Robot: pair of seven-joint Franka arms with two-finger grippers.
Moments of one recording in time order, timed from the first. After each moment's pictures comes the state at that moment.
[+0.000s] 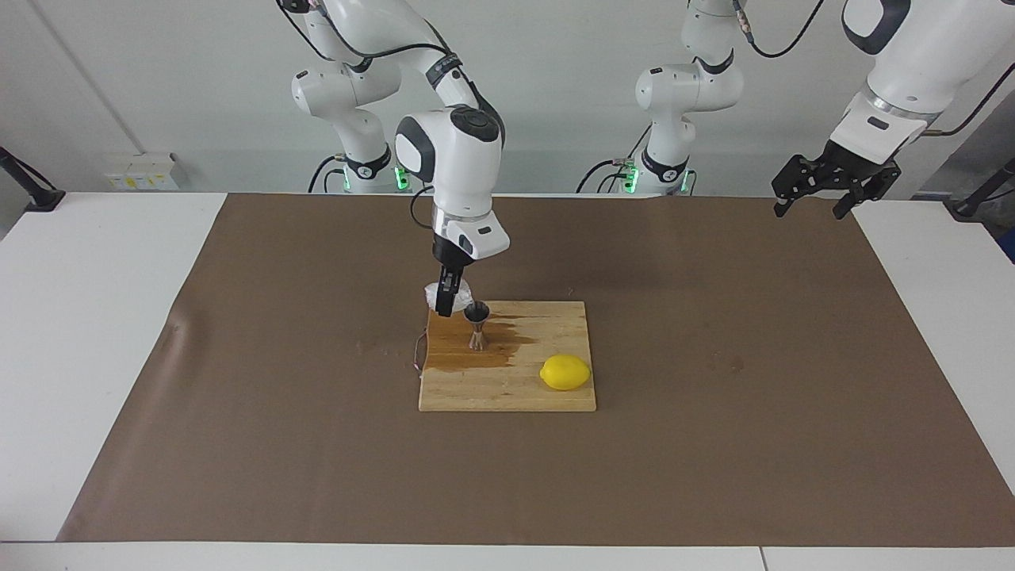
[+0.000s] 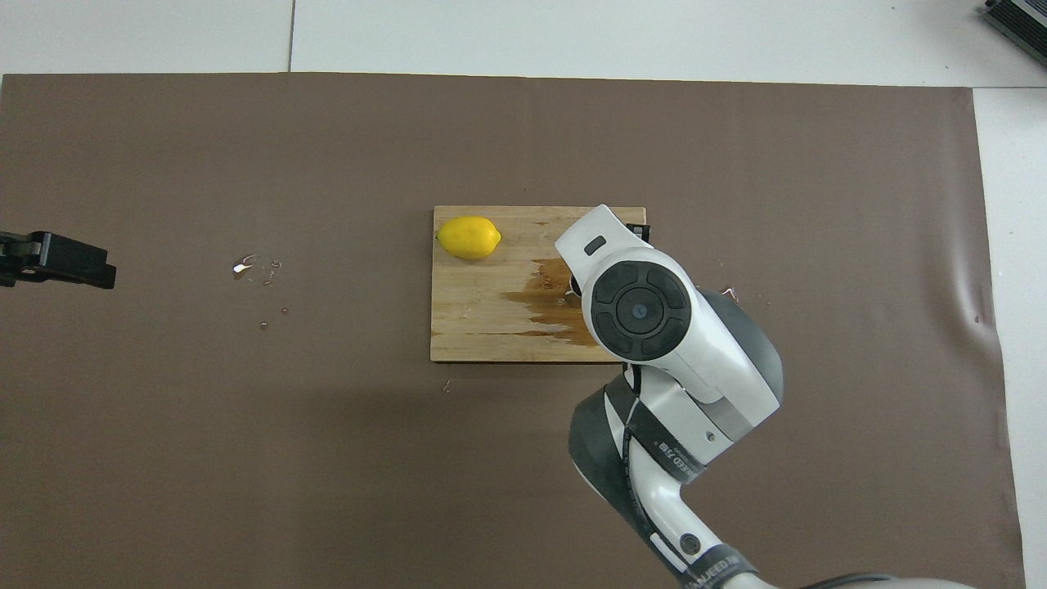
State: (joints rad) left arm 0.01 -0.02 -0.05 -1.57 -0.02 1.52 0.06; right arm 0.48 0.18 0.03 -1.89 -0.34 2.16 -0.75
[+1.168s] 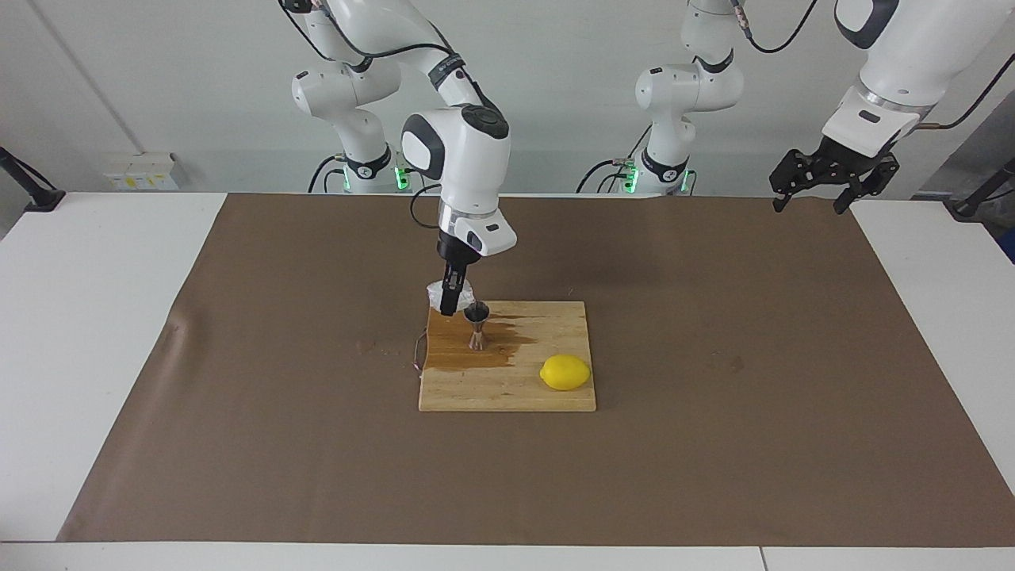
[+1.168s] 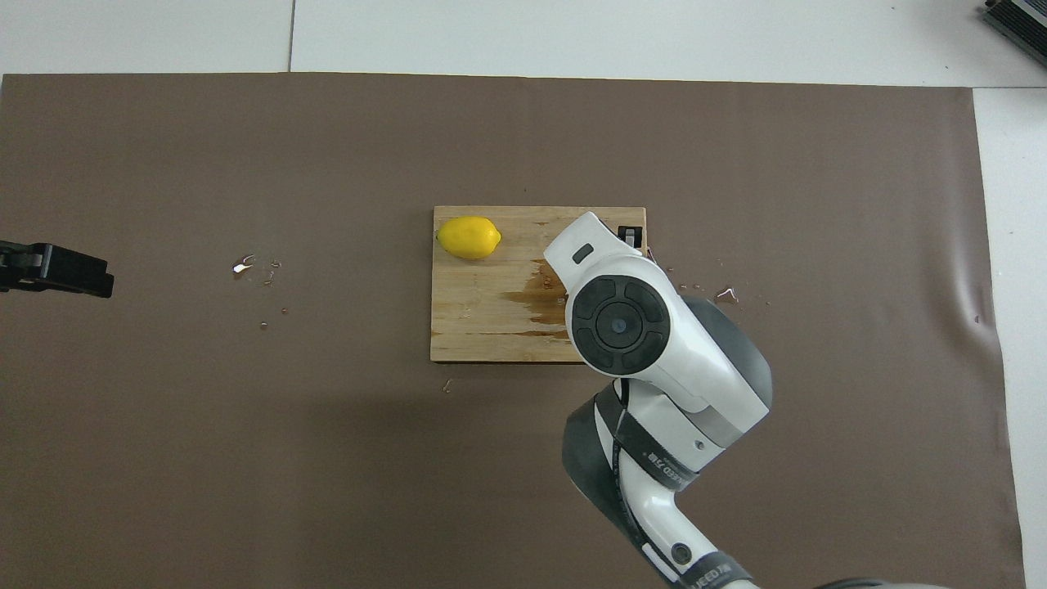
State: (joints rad) left arm 0.01 -0.05 -0.06 -1.59 0.01 1.52 0.07; right arm 0.50 0.18 0.03 -1.89 -0.40 2.15 -0.75
